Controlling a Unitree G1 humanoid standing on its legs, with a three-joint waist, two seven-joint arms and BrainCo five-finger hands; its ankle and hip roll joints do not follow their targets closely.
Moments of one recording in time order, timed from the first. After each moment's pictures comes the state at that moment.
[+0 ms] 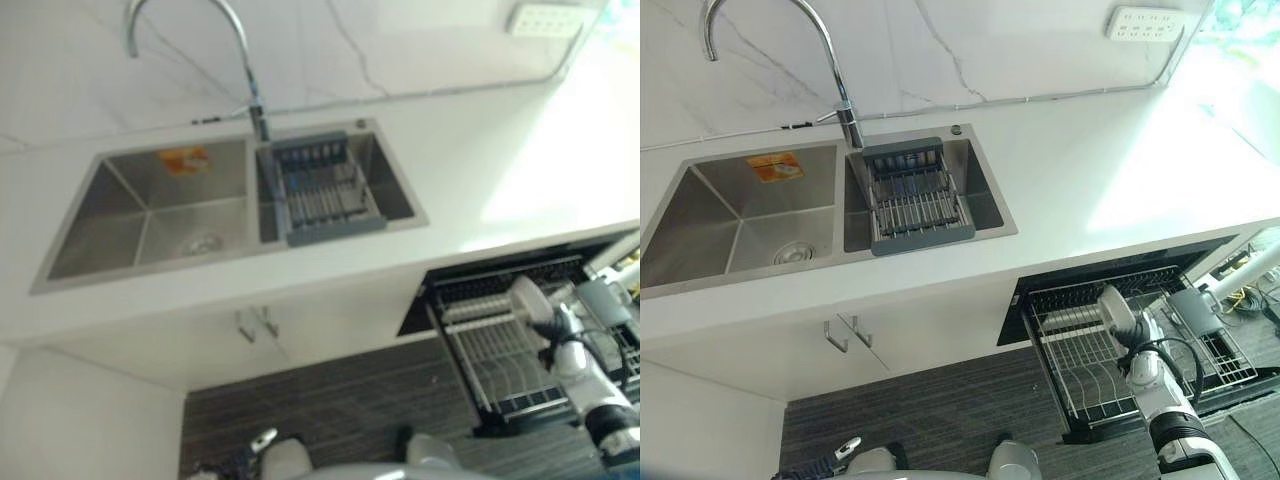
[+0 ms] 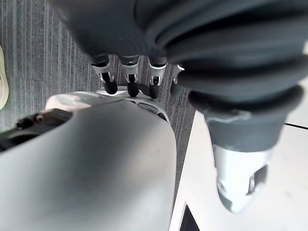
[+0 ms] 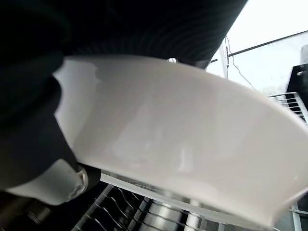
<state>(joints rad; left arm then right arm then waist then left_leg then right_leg) 0.08 0.29 -0.08 1.04 -0.54 0.28 -0.26 -0.23 -0.62 0.19 0.87 -0.14 0.02 -0.28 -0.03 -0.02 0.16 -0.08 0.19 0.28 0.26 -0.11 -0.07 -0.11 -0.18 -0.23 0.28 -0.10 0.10</state>
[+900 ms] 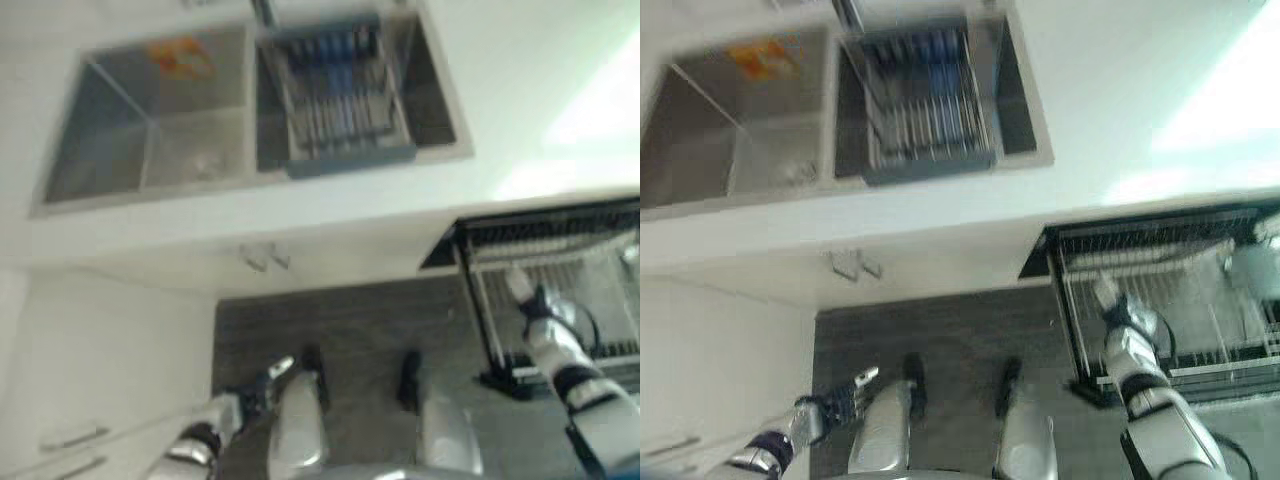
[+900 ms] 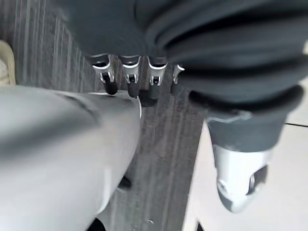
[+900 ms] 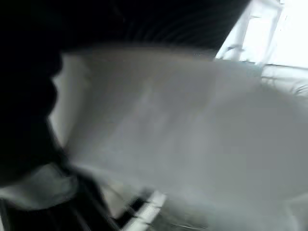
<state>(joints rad) -0.24 0.29 -0.13 1.02 -0.57 0.27 -0.24 -0.59 -0.57 0.34 1.07 -0.20 0.12 -0.51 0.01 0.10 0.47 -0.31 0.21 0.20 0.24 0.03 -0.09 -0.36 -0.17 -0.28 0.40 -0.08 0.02</state>
